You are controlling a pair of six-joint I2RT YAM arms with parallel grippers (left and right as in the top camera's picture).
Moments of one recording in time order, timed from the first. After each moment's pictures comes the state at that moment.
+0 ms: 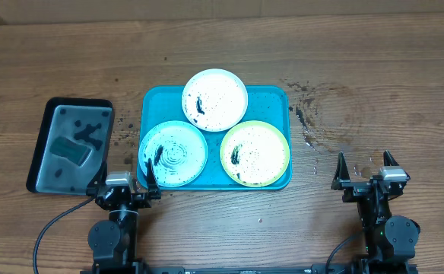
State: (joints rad) left arm 0.08 0.02 0.01 -0.08 0.02 0.00; right arm -0.01 0.01 0.02 -0.04 -0.04 0.02
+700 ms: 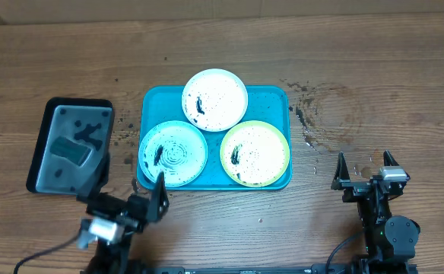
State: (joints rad) left arm 0.08 0.01 0.01 0.68 0.38 -0.24; right arm -0.01 0.01 0.02 -0.03 -0.04 0.02
